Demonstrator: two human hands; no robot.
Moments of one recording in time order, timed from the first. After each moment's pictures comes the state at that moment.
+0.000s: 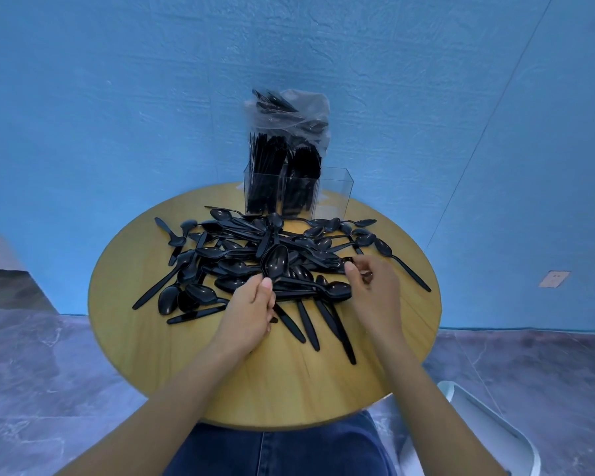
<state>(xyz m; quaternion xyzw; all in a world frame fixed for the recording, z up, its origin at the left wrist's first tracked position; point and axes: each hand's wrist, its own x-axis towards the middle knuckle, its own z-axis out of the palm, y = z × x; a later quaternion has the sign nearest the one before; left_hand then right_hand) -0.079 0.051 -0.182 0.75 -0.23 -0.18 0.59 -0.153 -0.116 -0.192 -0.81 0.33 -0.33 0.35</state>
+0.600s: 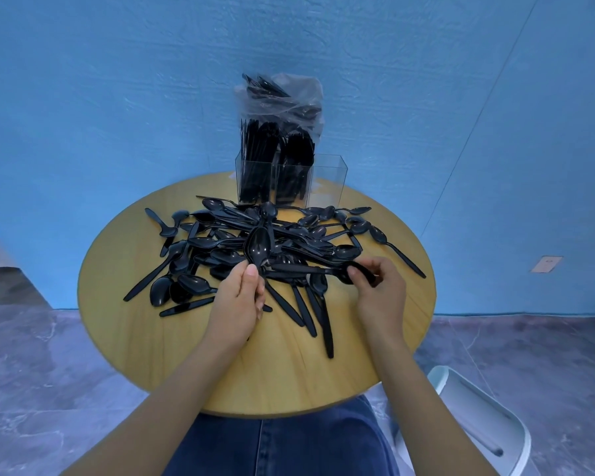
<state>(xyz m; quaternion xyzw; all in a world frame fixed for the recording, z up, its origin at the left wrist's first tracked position) -0.081 0.053 -0.192 0.72 -0.24 -0.12 0.64 -0.169 -0.111 -0.203 -0.70 0.33 -0.41 0.49</state>
